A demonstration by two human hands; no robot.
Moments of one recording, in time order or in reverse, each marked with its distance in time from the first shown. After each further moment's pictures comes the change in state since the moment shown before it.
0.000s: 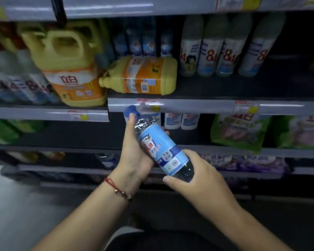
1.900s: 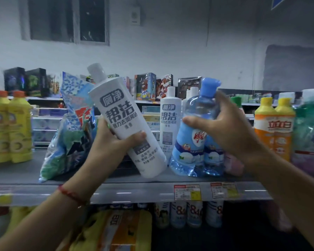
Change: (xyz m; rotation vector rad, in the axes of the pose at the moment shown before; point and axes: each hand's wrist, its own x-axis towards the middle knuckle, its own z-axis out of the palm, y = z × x) left_hand -0.022 0.247 0.224 0.625 -0.439 1.143; right_hand 0.098 -0.226 -0.313 0.055 0.702 -0.797
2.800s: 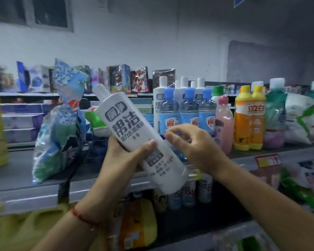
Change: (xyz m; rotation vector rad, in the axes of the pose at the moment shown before) left_hand -0.040 -0.023 -0.014 -0.242 -0.211 -0.124; right_hand -0.054 -0.005 0.073 -0.175 -0.147 0.131
